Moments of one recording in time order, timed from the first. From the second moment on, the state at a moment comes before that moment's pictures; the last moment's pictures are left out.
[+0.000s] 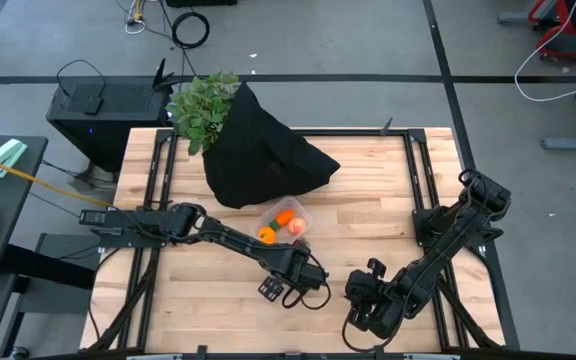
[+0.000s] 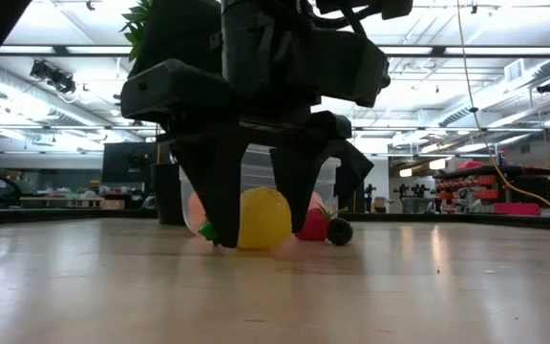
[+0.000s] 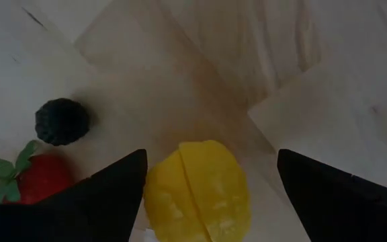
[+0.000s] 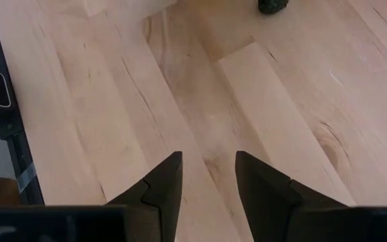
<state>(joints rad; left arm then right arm) -0.33 2.34 1.94 -1.07 -0.10 0.34 0.83 1.70 1.11 -0.68 0.49 1.25</state>
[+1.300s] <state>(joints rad) -0.38 2.32 1.94 -1.02 -0.10 0.34 0.83 1.70 1.11 -0.70 0.49 1.25</state>
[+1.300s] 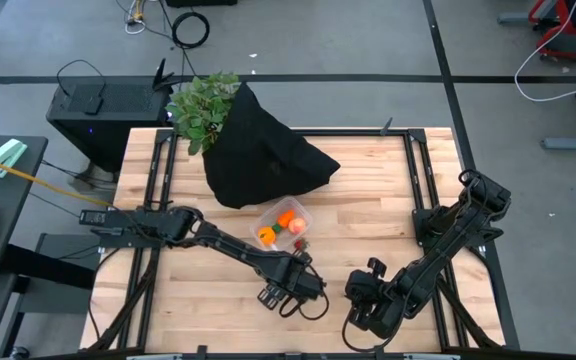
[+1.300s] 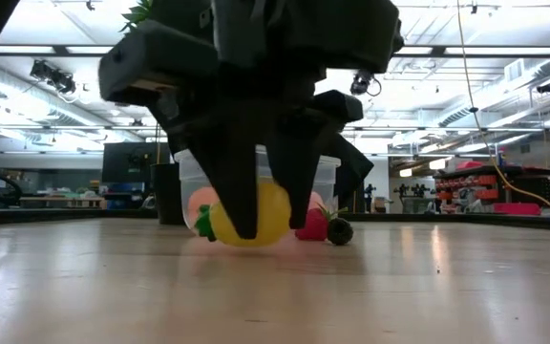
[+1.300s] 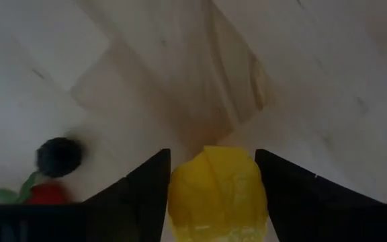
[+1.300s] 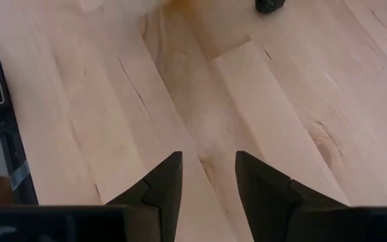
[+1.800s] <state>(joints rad) -0.38 2.32 2.24 -1.01 -0.10 0.31 0.89 1.70 1.11 -0.81 0.47 1.36</state>
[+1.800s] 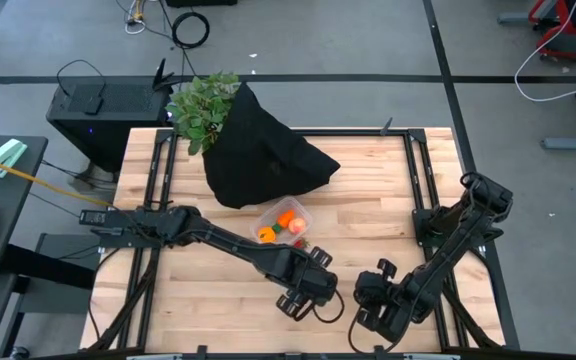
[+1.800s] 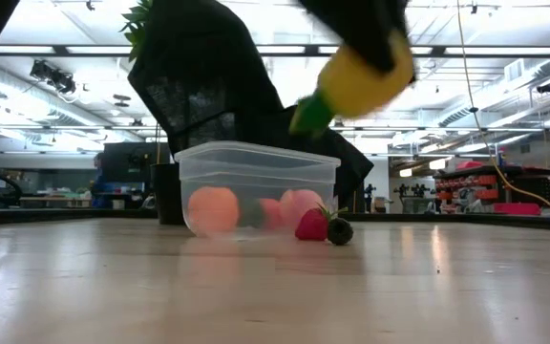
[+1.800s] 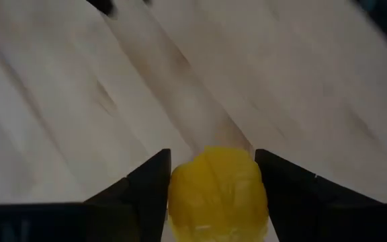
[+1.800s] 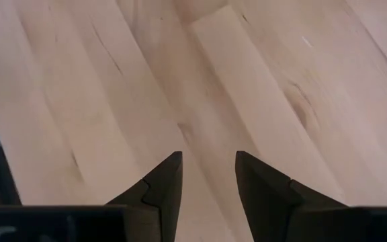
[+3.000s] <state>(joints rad) -0.10 2.26 2.32 -1.36 -0.16 -0.42 0.95 1.69 1.11 -0.82 0.51 1.44</state>
